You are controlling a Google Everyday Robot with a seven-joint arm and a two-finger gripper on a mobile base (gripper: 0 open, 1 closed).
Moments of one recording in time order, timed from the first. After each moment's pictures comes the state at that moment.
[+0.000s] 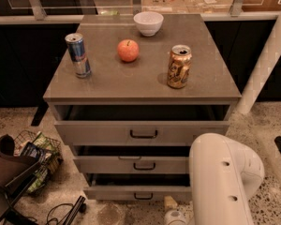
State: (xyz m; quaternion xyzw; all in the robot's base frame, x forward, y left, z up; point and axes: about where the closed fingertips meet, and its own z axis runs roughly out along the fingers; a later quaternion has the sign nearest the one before) arm 0.451 -0.125 0.295 -0.62 0.61 -0.33 0.37
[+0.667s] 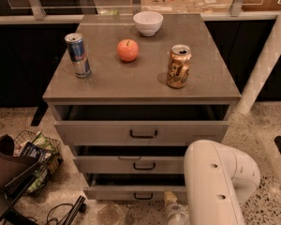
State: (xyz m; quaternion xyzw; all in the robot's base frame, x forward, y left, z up) arm 0.491 -0.132 0.252 -0.61 0.60 -0.32 0.40
